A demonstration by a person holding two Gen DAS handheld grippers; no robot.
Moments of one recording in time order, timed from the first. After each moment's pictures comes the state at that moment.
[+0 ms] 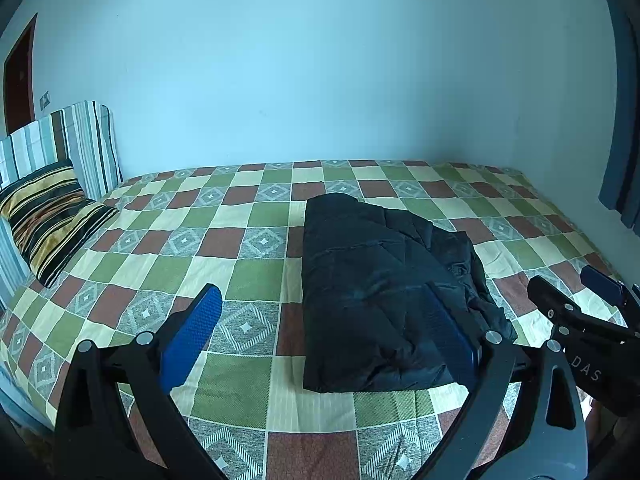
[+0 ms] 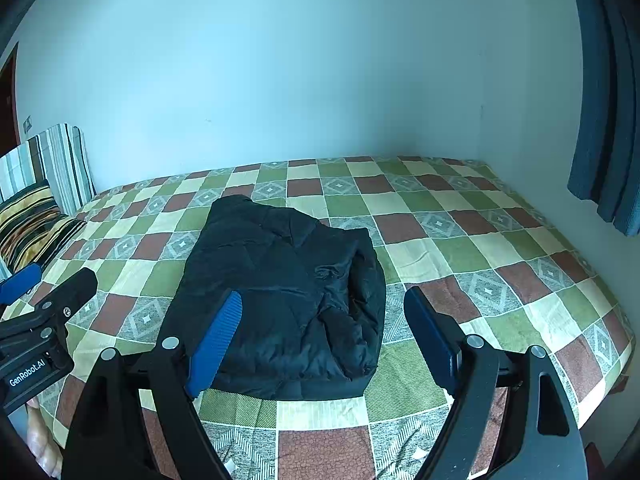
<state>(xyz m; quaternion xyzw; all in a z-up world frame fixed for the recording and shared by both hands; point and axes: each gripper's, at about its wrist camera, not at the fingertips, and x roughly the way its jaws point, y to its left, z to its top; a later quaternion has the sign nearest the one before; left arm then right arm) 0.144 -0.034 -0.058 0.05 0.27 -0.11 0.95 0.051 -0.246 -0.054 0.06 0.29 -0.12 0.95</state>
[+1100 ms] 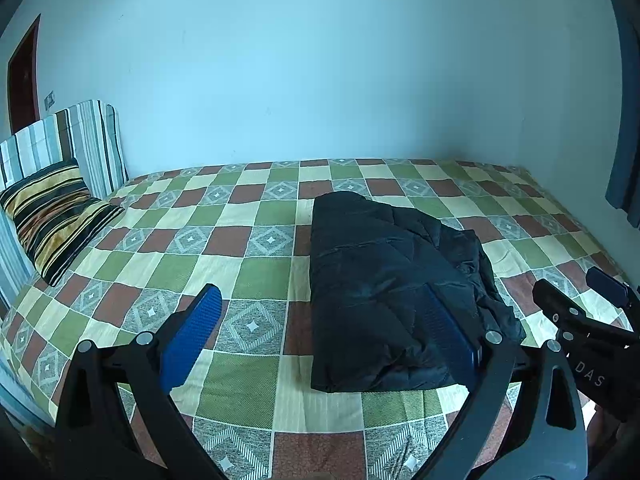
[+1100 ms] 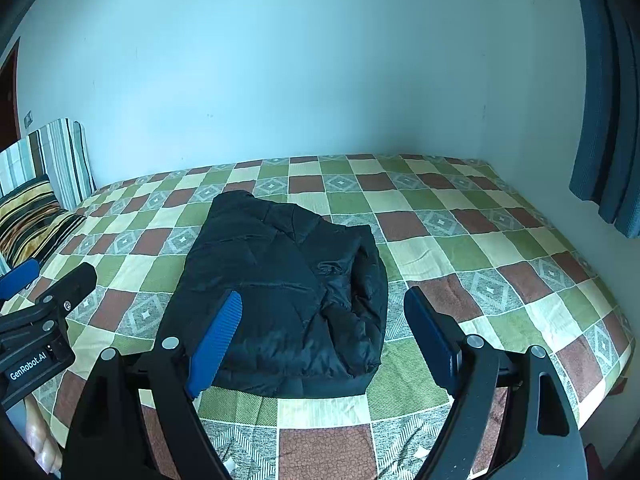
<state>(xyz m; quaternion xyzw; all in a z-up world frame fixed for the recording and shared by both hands) 0.148 -0.028 -0.062 0.05 0.27 -0.10 0.95 0.053 -0.246 -0.057 0.05 0.30 -0.11 0.95</state>
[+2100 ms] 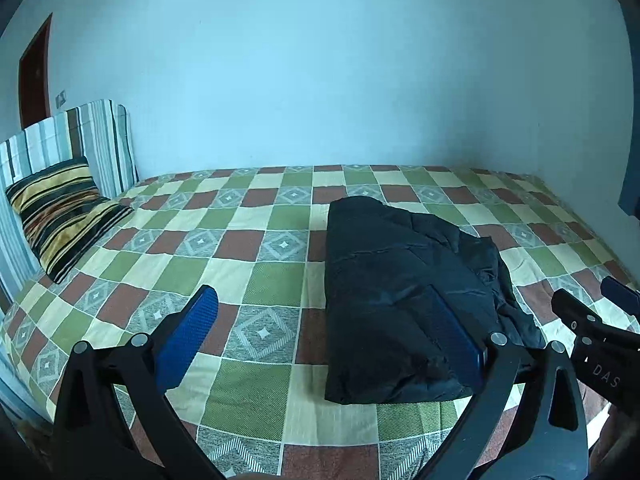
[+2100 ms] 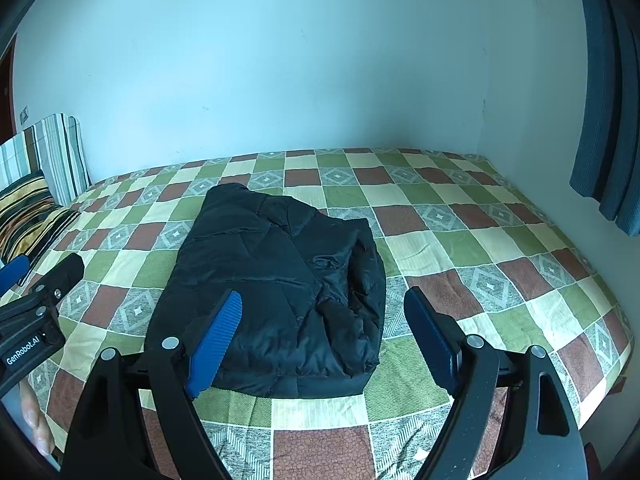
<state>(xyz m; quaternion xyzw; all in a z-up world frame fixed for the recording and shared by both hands) 0.160 -0.019 -0.074 0.04 0.27 -0.08 0.96 0.059 -0.260 -0.071 0.05 0.31 -0.11 0.94</state>
